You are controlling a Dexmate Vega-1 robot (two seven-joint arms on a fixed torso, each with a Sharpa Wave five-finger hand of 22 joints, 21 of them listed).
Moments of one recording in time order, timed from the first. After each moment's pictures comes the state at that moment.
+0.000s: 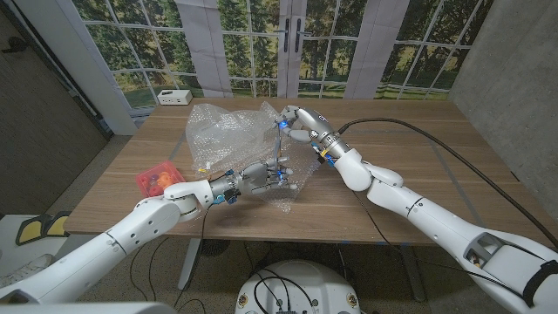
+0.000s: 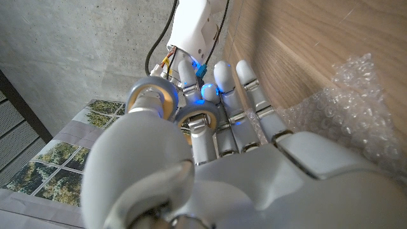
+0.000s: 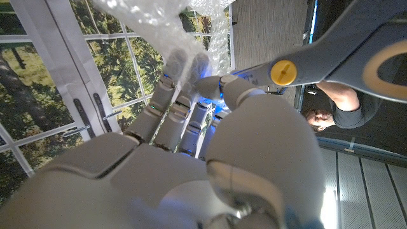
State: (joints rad) left arm 1.03 0.82 0.45 -1.80 -1.04 0.17 -0.49; left_hand 0.91 0.10 0.33 -0.03 0.27 1.09 0.12 0.21 0.47 0.62 -0.01 1.27 1.13 0.75 -0.08 1.13 0.98 0.50 0.04 0.81 0.32; right arm -0.67 -0.50 -0.73 -1.42 -0.48 0.47 -0.42; right_hand 1.08 0.07 0.64 -0.17 1.01 1.01 -0.05 0.21 0.47 0.58 -0.10 1.01 1.17 0.97 -0.14 0.21 1.10 0.61 -0.05 1.08 0.18
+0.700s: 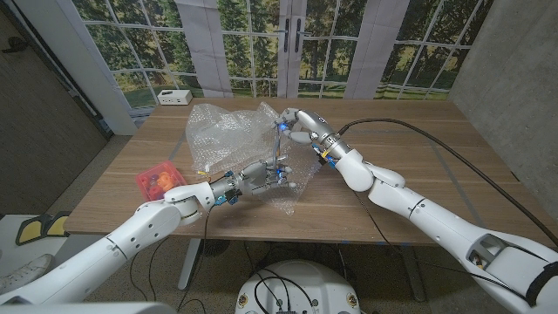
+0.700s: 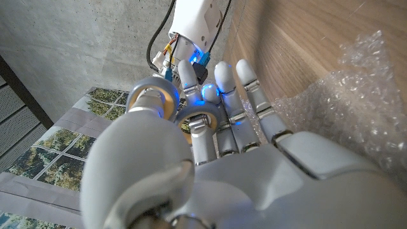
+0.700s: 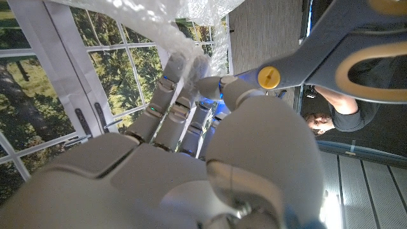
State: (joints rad) left arm 1.06 0.81 0.43 -1.81 -1.06 0.17 -0.44; left_hand 0.92 0.09 0.34 -0.03 0.20 1.08 0.11 0.23 0.57 0.62 -0.01 1.26 1.13 0.75 -0.08 1.16 0.96 0.48 0.04 0.89 0.34; right arm -0.68 -0.51 -0.73 -1.45 -0.45 0.46 -0.35; right_hand 1.09 0.09 0.58 -0.17 0.92 0.94 -0.10 0.19 0.48 0.57 -0.14 0.98 1.14 0.94 -0.13 0.19 1.07 0.56 -0.05 1.12 0.18
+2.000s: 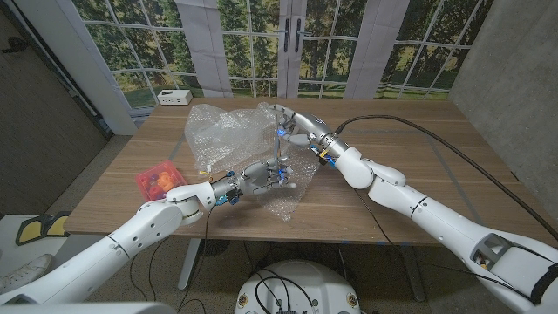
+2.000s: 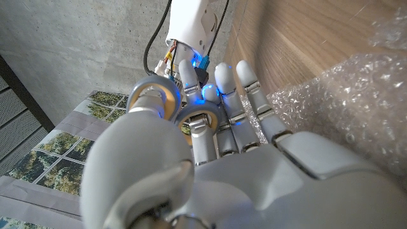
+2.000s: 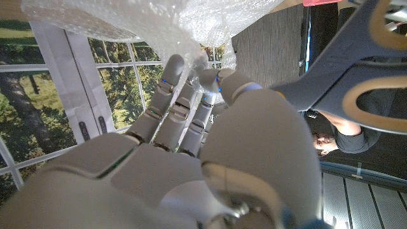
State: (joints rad) left arm 1.05 0.80 0.44 -1.80 -1.06 0.17 -0.47; left_hand 0.90 0.10 0.36 -0.05 0.19 1.11 0.11 0.20 0.60 0.61 0.00 1.27 1.13 0.74 -0.07 1.21 0.91 0.44 0.03 0.99 0.31; right arm -0.68 -0.53 -0.73 -1.50 -0.46 0.36 -0.27; right_hand 1.15 0.06 0.53 -0.16 0.82 0.13 -0.02 0.18 0.37 0.67 -0.14 0.90 1.01 0.95 -0.13 0.19 0.93 0.50 -0.05 1.21 0.18
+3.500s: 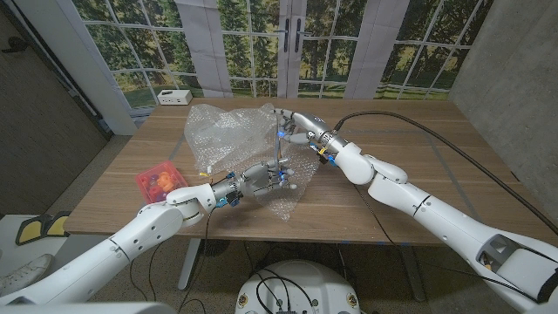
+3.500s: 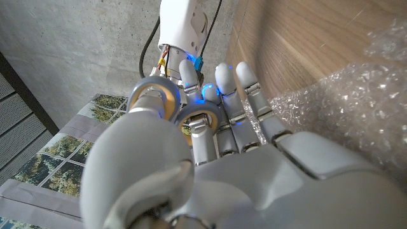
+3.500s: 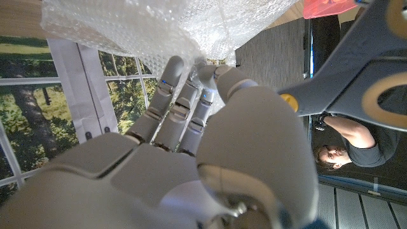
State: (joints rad) left arm 1.05 0.80 0.45 -1.80 -1.04 0.14 -0.48; left_hand 0.89 0.11 0.36 -0.05 0.19 1.13 0.13 0.19 0.53 0.61 0.00 1.27 1.12 0.73 -0.07 1.25 0.89 0.41 0.02 1.07 0.24; right arm -0.68 -0.56 -0.73 -1.61 -0.42 0.23 -0.17; right_hand 1.21 0.07 0.45 -0.15 0.75 0.31 0.01 0.20 0.25 0.69 -0.11 0.88 0.95 0.95 -0.13 0.20 0.88 0.48 -0.05 1.21 0.17
